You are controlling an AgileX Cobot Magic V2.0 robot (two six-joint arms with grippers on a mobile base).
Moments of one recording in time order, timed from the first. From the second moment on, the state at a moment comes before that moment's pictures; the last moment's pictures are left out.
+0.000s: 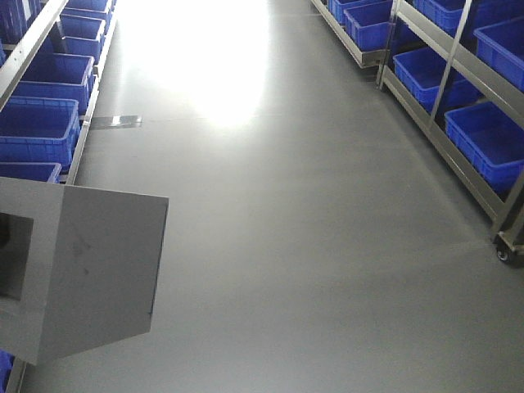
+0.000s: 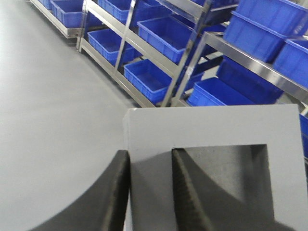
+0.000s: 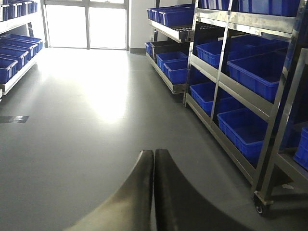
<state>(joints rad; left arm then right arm) -0.91 0.55 -0.80 0.46 0.65 -0.83 -0.06 -0.01 0.03 -0.13 0.13 0.07</state>
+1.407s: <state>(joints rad) -0.91 0.55 -0.80 0.46 0.65 -0.83 -0.06 -0.01 0.03 -0.13 0.13 0.07</state>
